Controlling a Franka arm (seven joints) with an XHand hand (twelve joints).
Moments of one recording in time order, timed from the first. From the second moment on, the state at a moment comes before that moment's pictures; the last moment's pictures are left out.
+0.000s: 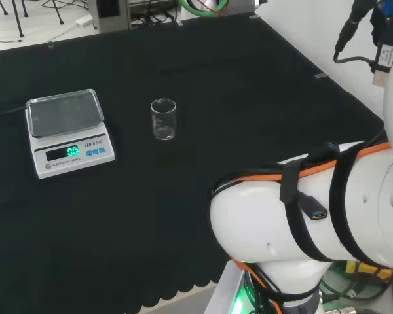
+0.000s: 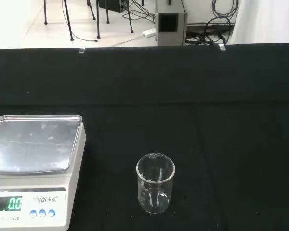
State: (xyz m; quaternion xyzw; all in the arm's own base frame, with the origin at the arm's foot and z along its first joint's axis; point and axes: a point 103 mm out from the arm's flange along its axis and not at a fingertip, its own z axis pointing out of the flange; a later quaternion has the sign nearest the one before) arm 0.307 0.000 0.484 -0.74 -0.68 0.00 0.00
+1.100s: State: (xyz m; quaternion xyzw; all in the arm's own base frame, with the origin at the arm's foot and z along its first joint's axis) arm 0.360 -0.076 0.410 -0.76 -0.64 0.00 0.07
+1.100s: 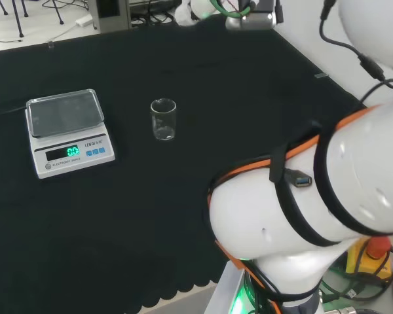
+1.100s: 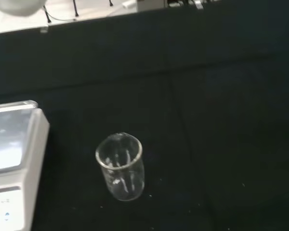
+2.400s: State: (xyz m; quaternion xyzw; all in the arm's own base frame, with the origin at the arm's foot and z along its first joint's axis) arm 0.429 -0.034 0.188 -0.74 -0.67 0.05 0.06
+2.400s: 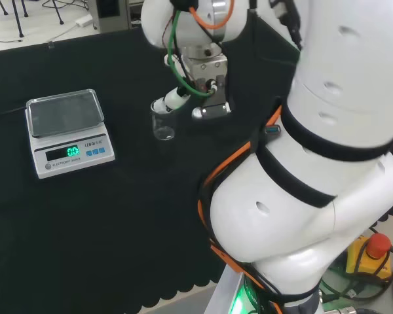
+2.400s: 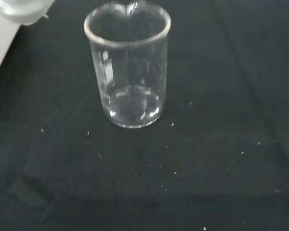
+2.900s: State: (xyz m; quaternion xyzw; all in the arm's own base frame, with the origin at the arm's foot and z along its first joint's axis) arm 0.495 -0.030 0.148 -0.72 -0.69 0.09 0.07
